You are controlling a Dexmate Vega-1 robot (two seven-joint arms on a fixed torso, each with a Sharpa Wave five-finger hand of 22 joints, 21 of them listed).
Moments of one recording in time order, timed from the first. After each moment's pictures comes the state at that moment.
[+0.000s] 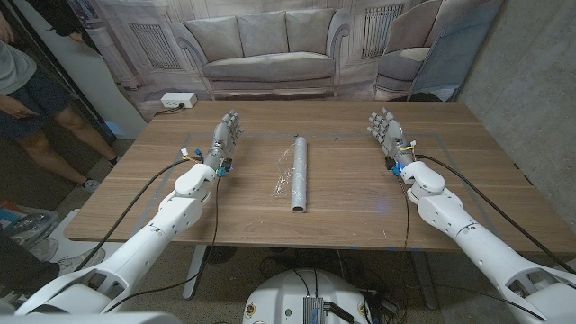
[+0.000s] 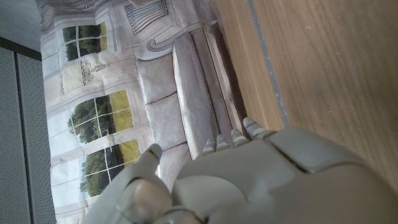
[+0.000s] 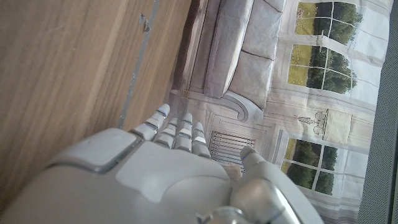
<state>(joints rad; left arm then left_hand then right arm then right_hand) 0.84 0.51 0.37 -1.30 -0.65 -0.29 -0.03 0.00 0.07 0.46 0.20 0.31 -0.17 0.03 0.19 0.18 -0.17 -0.05 0.20 0.18 -0.17 -0.03 0.19 0.19 -0.17 -0.03 0.36 0.19 -0.84 -0.51 -0.37 -1.30 0.65 0.29 0.02 0.06 0.09 0.40 0.15 0.21 0.07 0.05 0.19 0.18 0.12 0.01 0.20 0.18 0.01 -0.03 0.18 0.17 0.02 -0.03 0.34 0.18</state>
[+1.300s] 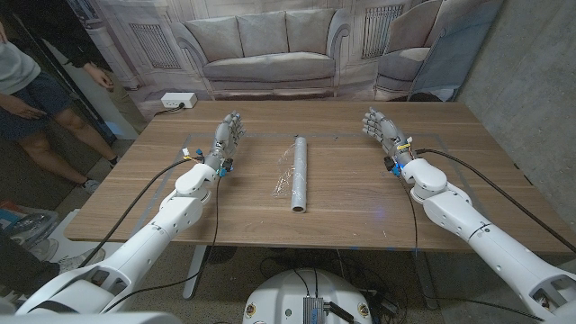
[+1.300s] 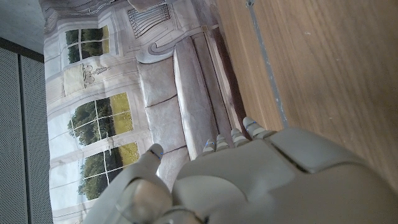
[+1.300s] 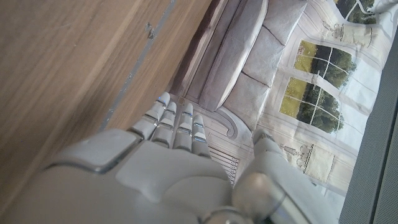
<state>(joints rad) 0.82 0.50 0.38 -1.26 -0.66 -0.30 -0.07 0.01 0.07 0.46 0.20 0.32 -0.17 0.02 0.19 0.18 -0.17 -0.05 0.20 0.18 -0.17 -0.03 0.19 0.19 -0.17 -0.03 0.37 0.19 -0.90 -0.63 -0.40 -1.53 0.51 0.18 -0.09 0.24 0.04 0.40 -0.06 0.18 0.16 0.09 0.21 0.18 0.25 0.10 0.24 0.18 0.19 0.11 0.20 0.17 0.17 0.06 0.34 0.18</state>
